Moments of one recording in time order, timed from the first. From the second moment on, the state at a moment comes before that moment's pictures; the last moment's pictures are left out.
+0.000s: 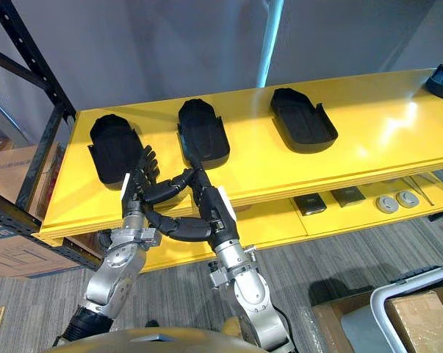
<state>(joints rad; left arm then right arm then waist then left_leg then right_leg) 0.01 0.04 -0.29 -0.04 -0.25 0.01 0.35 0.26 -0.14 0.43 -0.25 0.17 -0.20 0.06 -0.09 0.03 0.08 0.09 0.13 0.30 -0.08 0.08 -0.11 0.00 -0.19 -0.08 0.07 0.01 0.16</state>
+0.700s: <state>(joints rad) 0.01 -0.02 -0.23 -0.04 -0.15 0.05 0.55 0.30 -0.14 0.48 -0.24 0.16 -0.21 0.04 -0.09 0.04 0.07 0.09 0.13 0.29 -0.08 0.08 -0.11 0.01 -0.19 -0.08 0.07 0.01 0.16</state>
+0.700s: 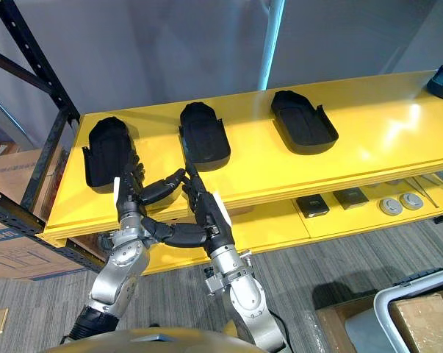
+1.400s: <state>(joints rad) 0.01 -0.01 -0.23 -0.17 -0.23 -0.05 0.29 0.30 -0.14 0.49 -0.28 0.16 -0.23 0.07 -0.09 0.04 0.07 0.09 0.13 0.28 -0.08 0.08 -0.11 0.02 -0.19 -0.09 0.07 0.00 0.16</state>
